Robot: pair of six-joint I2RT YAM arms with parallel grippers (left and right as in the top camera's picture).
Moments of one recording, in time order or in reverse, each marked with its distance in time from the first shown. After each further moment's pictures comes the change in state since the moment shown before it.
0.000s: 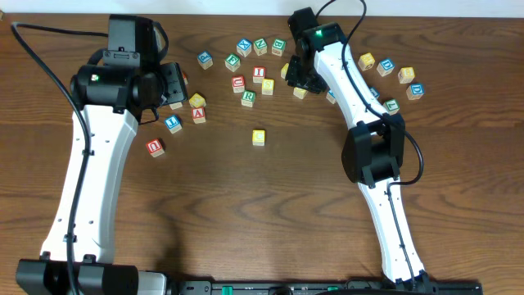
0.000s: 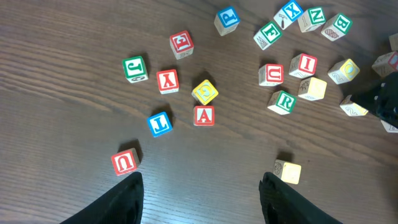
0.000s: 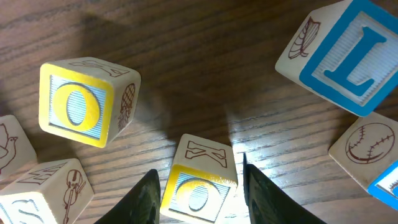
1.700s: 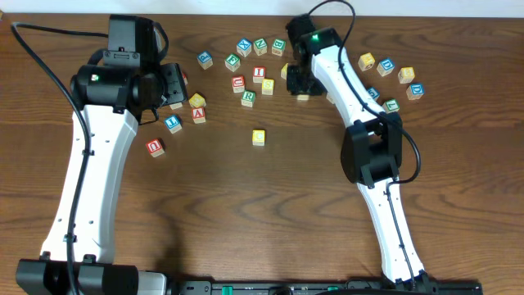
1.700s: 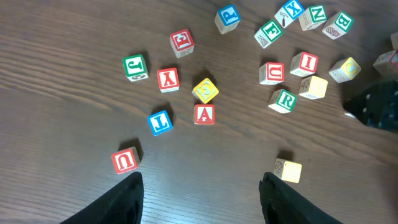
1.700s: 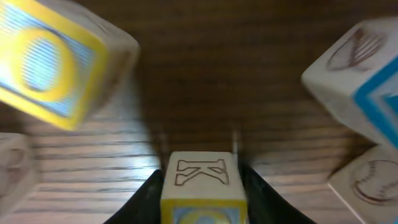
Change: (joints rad) left arm 0.000 0.000 0.000 -0.005 0.000 0.000; right arm 0.008 0.000 -0.075 0.021 0.028 -0.249
